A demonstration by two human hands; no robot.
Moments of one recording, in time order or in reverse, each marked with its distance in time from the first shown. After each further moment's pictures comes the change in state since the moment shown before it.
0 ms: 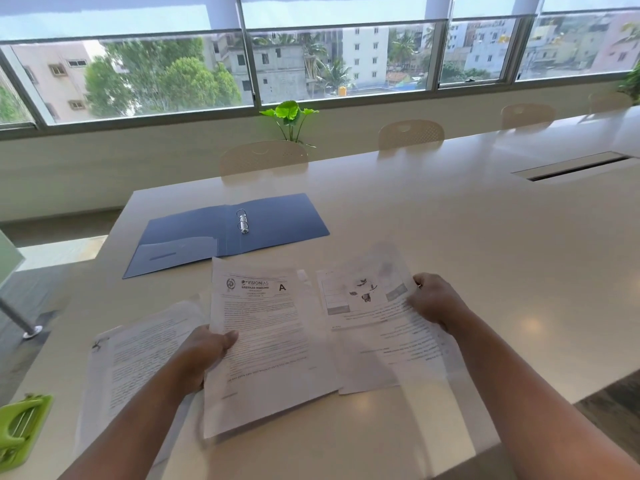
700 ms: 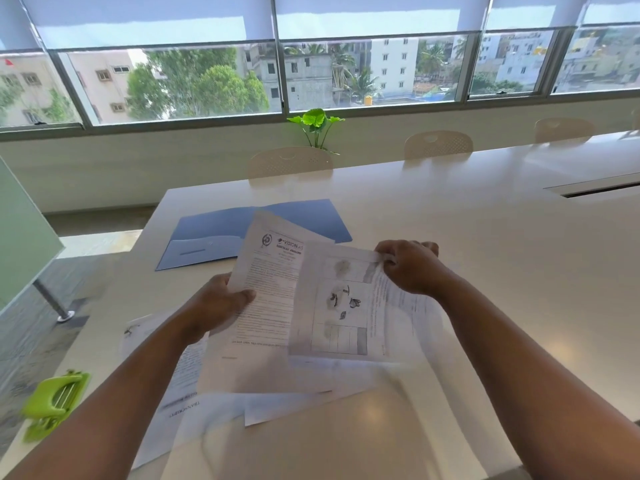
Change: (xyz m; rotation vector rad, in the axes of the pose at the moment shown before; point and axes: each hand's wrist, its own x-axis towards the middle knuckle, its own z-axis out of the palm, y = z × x) left_hand -0.020 0.060 -0.033 0.242 -0.083 0.400; right_hand -0.009 -0.109 -0.003 -0.459 0.032 -0.568
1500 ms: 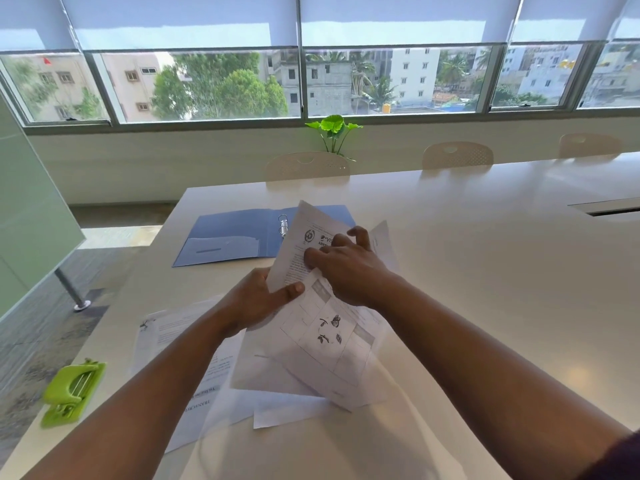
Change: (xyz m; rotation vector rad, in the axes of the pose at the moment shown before) left_hand -0.003 0.024 0.021 0.009 -0.052 0.234; right_hand 0.011 -0.112 0.015 -0.345 0.011 -0.522
